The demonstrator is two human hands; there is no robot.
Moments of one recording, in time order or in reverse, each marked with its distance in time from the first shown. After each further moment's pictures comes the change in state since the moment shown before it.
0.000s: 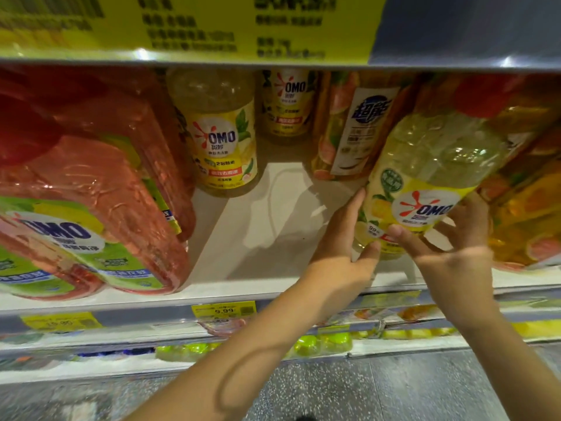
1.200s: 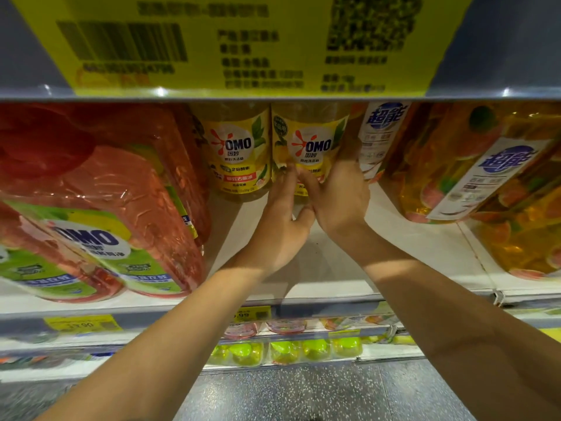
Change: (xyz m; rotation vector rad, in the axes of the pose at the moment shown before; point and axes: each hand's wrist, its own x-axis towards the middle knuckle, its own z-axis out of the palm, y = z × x) left_hand 0.028 -0.029 -0.087 0.069 0.130 0.052; right_hand 0.058 -0.031 0.146 -0.524 -0.105 -0.076
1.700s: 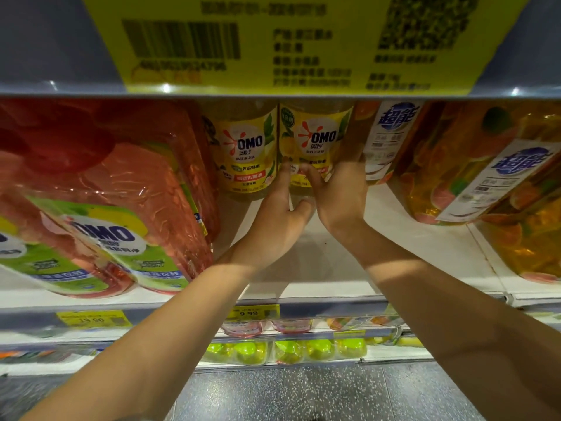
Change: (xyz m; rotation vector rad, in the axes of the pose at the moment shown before) left_hand 0.003 0.004 -0.013 -0.134 0.034 0.026; right_hand 0.012 0.005 0.026 0.084 0.059 0.056
